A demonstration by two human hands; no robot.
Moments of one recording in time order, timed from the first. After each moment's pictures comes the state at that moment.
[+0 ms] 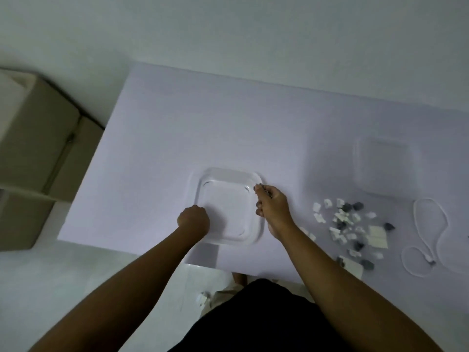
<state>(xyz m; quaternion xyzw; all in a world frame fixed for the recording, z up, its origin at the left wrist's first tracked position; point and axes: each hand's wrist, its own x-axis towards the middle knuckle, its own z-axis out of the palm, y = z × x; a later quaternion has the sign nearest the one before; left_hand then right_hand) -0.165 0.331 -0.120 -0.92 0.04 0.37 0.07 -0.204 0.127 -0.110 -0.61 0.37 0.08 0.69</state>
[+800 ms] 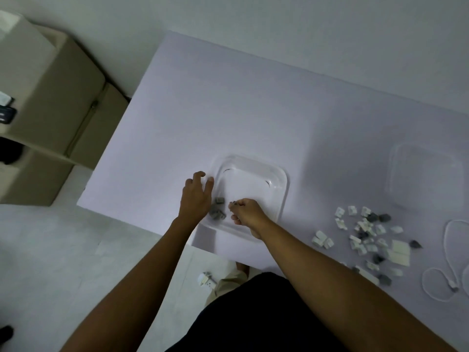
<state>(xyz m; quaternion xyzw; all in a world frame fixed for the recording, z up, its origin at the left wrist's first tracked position) -0.157 0.378 -0.134 -0.90 -0.13 0.17 -0.37 -0.190 0.220 -0.149 -0.64 0.33 0.35 0.60</state>
